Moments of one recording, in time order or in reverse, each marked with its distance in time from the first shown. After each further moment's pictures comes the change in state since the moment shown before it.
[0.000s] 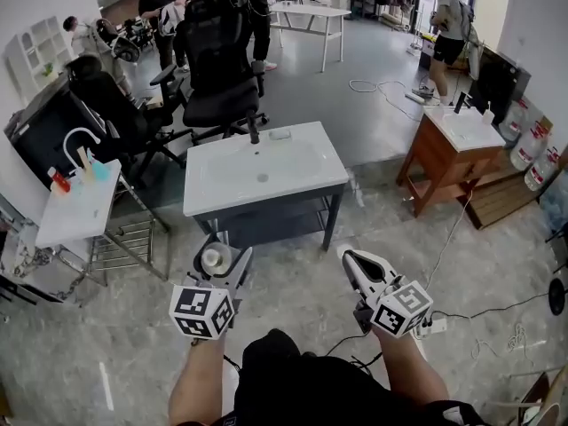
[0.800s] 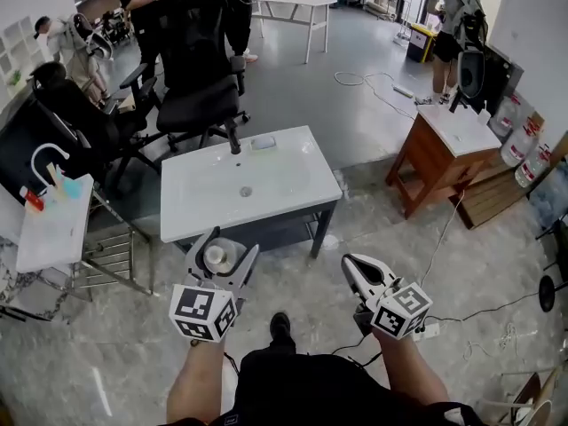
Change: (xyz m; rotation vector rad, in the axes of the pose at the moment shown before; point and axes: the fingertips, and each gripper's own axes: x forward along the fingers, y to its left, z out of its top) left arm 0.145 0.025 0.020 0.012 -0.018 -0.116; right arm 0.085 -0.101 -0.001 0.034 0.075 -0.070
